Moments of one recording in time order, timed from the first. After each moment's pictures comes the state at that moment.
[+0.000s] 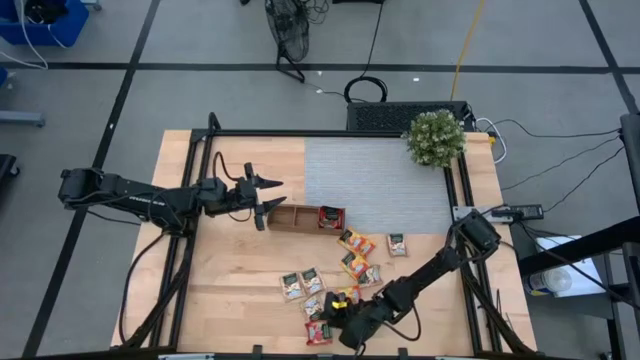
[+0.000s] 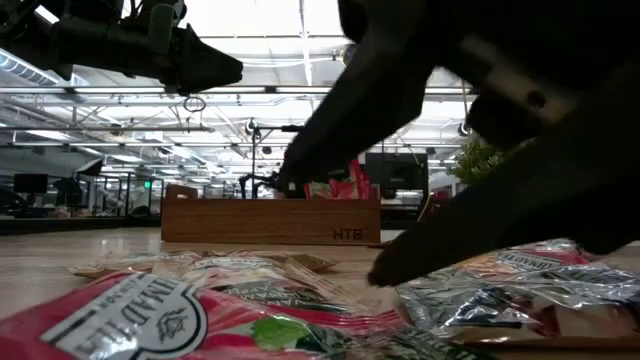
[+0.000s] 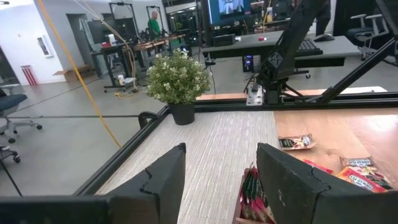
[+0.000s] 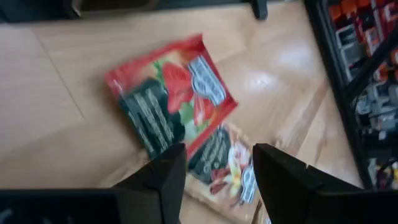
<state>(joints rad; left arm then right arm) 0.03 1.00 0.33 0.65 -0.22 0.13 0.66 2.11 1.19 0.30 0.37 -0.73</state>
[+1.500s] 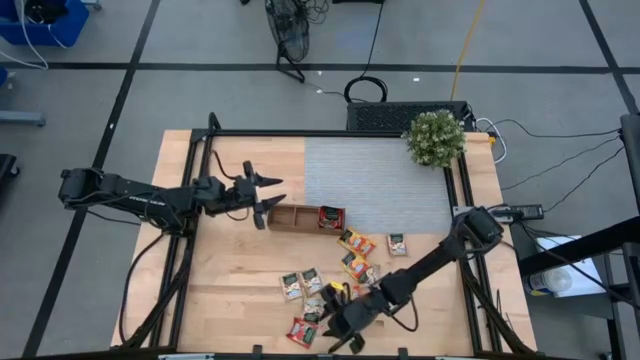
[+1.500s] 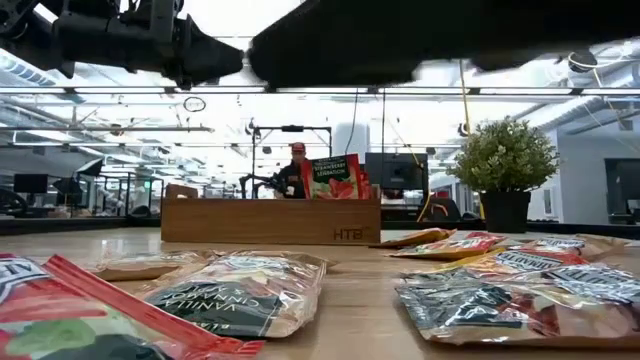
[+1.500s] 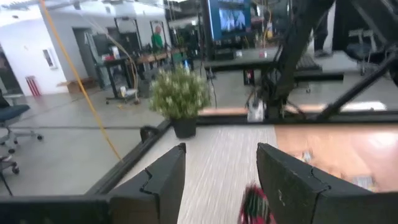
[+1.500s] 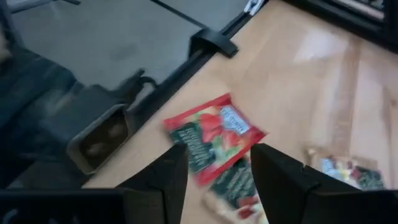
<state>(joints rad) 0.03 1.00 0.33 0.71 -0.22 0.13 0.61 2.05 1.22 0.29 0.14 -0.11</state>
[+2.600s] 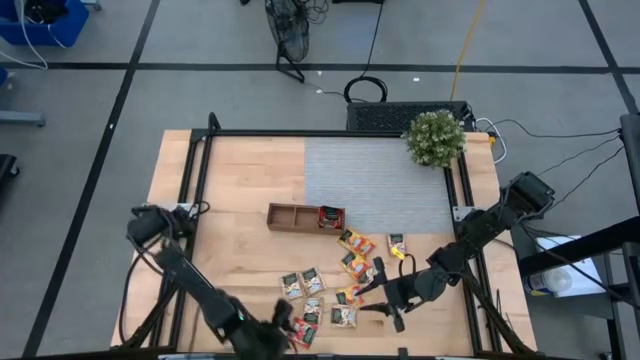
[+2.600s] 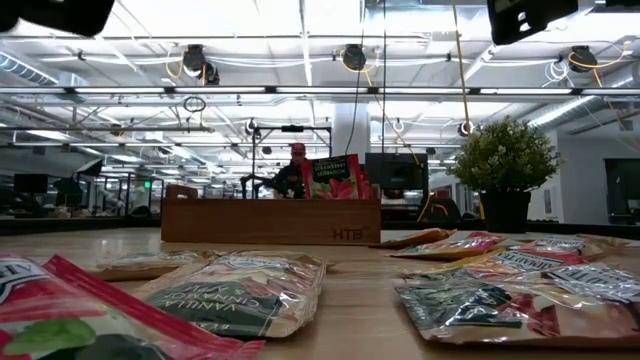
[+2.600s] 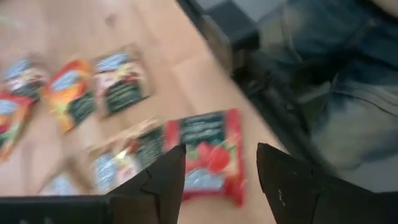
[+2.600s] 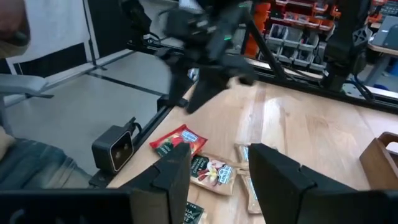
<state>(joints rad) -0.85 1.97 1.23 -0.11 -0.41 -0.13 0.72 1.56 0.63 0.71 0.42 0.00</state>
